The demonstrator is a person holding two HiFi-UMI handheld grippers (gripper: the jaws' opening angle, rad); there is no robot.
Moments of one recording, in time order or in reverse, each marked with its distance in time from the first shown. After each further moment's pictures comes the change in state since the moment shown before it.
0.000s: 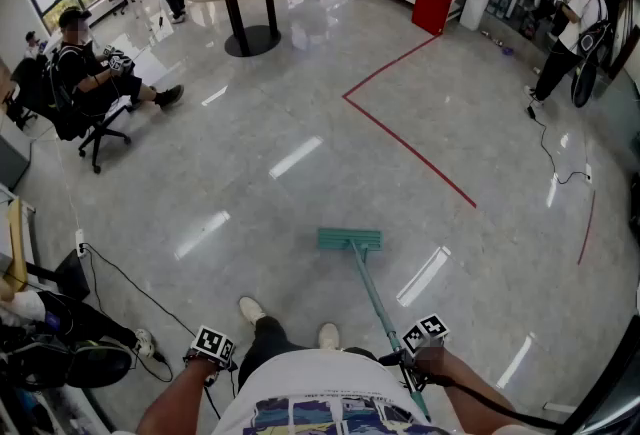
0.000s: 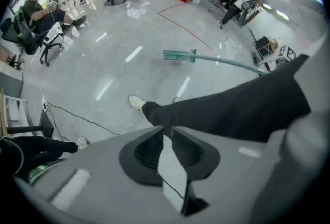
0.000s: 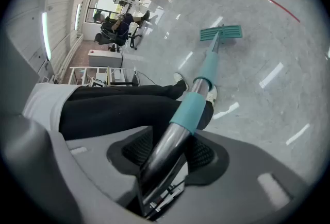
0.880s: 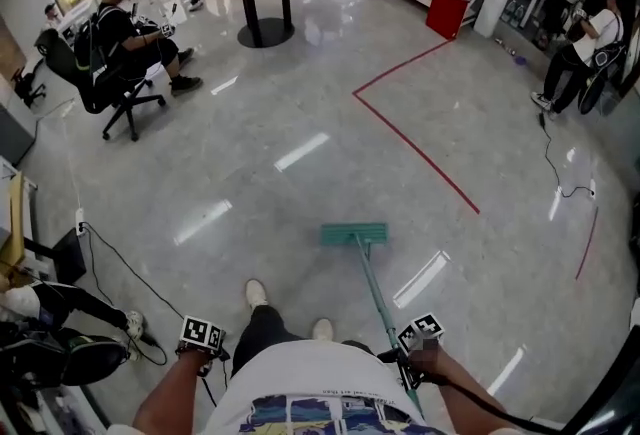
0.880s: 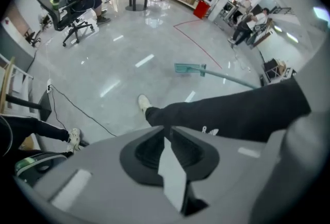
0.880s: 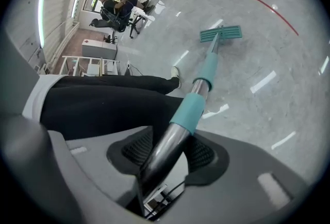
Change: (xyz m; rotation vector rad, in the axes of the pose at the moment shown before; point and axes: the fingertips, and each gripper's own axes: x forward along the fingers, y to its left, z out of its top) left arm -0.006 0.001 0.006 -0.181 -0.150 0.014; right arm -0.010 -0.031 -0.003 -0.054 0.043 -0.110
